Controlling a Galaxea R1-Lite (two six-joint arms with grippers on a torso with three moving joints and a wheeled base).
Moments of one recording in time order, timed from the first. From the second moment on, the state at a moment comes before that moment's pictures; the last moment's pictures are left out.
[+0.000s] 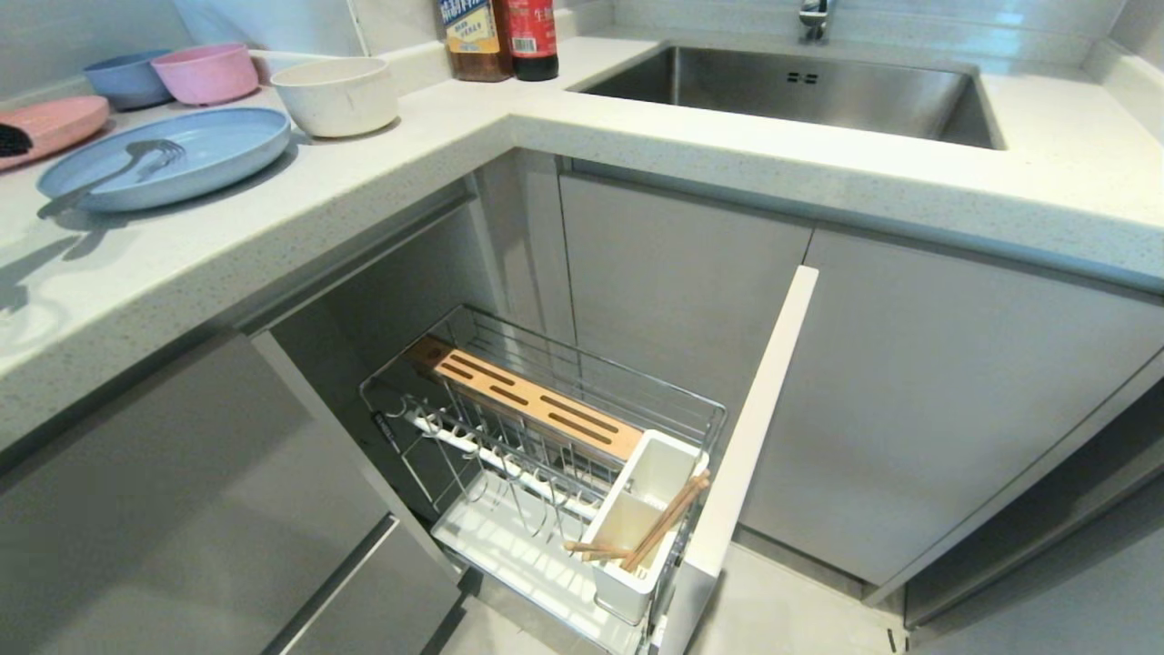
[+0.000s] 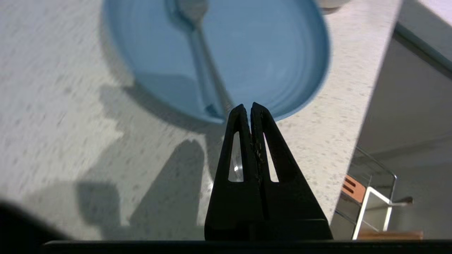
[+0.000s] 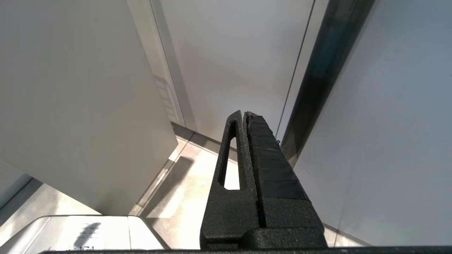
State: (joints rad) left arm 0.48 1.53 -1.91 0.73 -0.54 -0.05; right arm 0.00 0.00 0.00 0.00 0.00 0.01
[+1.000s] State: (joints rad) left arm 0.43 1.54 -1.91 0.74 -0.48 -0.02; right arm 0.00 0.00 0.00 0.00 0.00 0.01
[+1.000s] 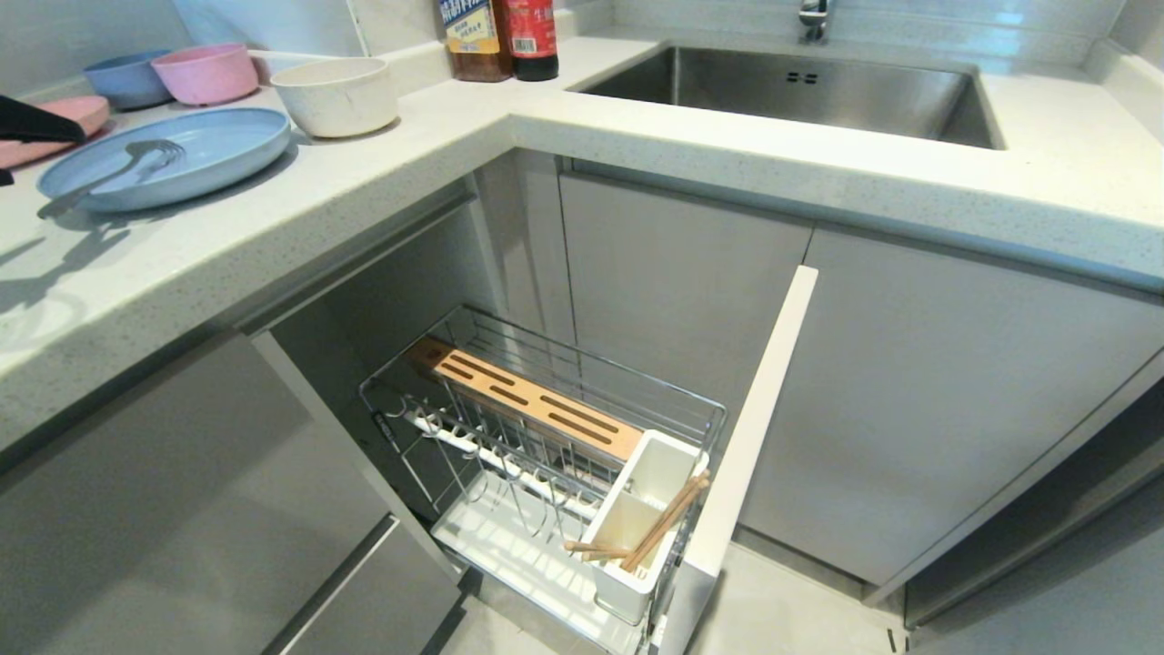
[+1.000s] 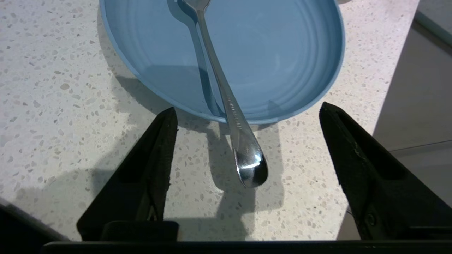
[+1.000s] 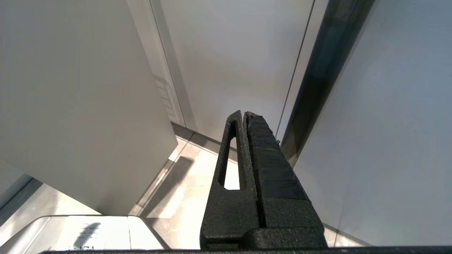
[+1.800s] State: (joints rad) left arm 0.42 1.60 -1.92 0.71 -0.48 0.00; right arm 0.00 0.00 0.00 0.00 0.00 0.01
